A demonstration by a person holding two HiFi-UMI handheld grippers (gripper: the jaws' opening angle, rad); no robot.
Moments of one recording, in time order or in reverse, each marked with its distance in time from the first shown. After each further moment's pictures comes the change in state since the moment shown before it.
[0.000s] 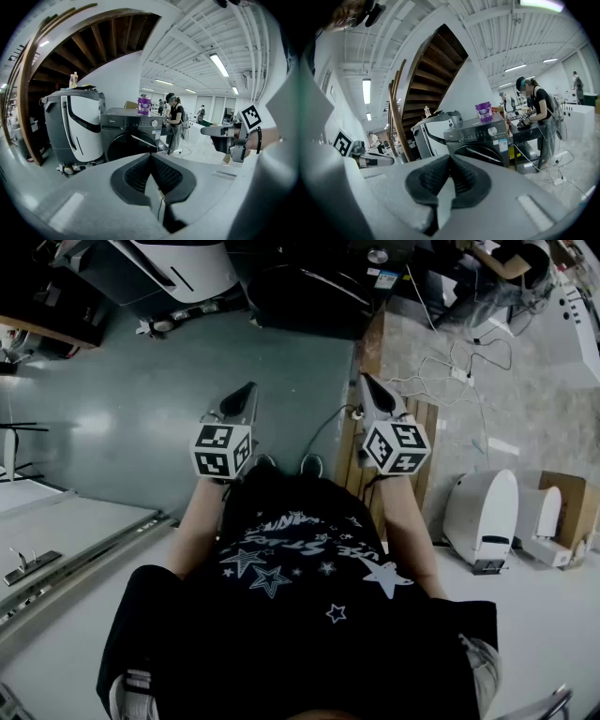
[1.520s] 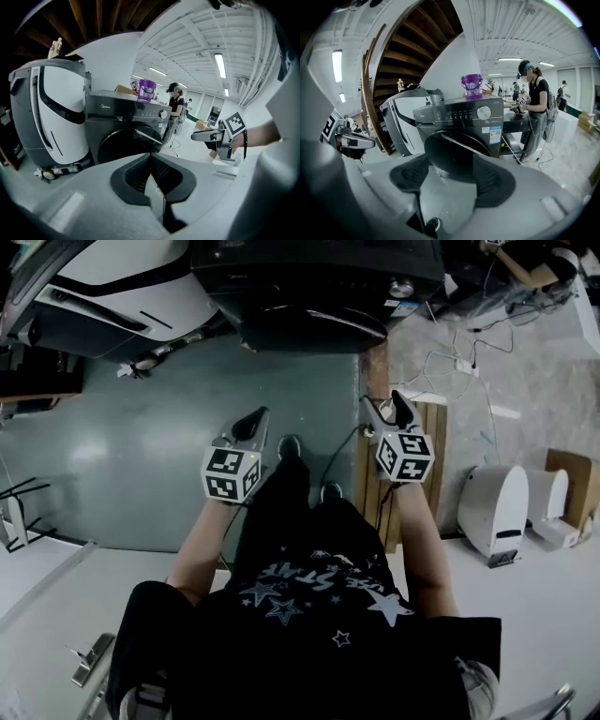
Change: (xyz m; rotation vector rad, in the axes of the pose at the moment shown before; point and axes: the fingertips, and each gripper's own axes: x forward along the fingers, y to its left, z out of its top) left arm 0.185 0.126 0.011 -0.033 0.124 -0.215; right arm 0.198 -0.102 -0.033 -0.036 0.238 -0.246
